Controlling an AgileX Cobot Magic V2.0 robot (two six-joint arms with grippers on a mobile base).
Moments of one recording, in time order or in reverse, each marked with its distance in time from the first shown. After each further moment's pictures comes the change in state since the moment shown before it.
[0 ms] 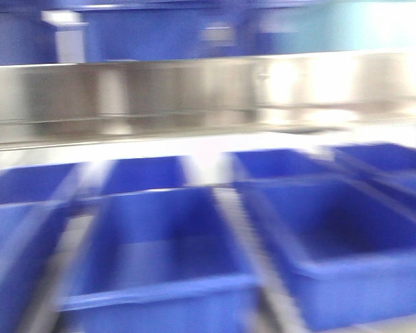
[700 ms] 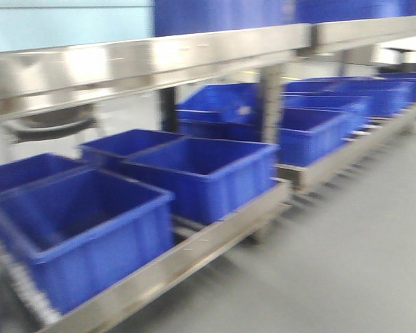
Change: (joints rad) left arm 0.000 0.000 0.000 -0.002 -0.006 0.000; right arm 0.000 0.001 0.000 -0.002 0.000 0.000
